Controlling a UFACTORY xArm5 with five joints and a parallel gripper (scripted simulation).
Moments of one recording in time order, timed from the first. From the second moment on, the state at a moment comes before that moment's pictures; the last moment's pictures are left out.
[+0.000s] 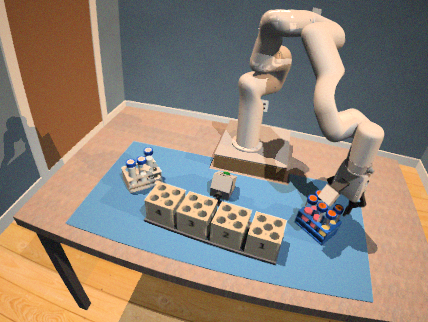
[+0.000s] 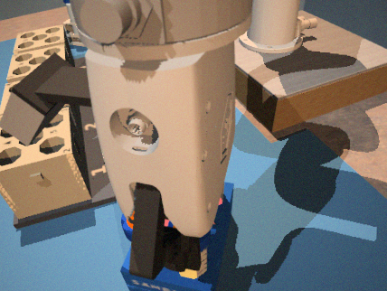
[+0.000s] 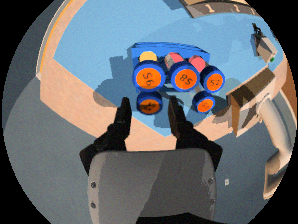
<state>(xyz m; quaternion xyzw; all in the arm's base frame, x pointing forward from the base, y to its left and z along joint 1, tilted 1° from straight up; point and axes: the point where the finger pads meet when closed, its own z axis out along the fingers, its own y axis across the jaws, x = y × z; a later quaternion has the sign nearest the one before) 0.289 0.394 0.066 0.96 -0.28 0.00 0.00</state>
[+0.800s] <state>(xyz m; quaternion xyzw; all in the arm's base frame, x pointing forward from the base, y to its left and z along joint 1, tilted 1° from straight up) 0.289 0.394 0.052 0.96 -0.28 0.00 0.00</state>
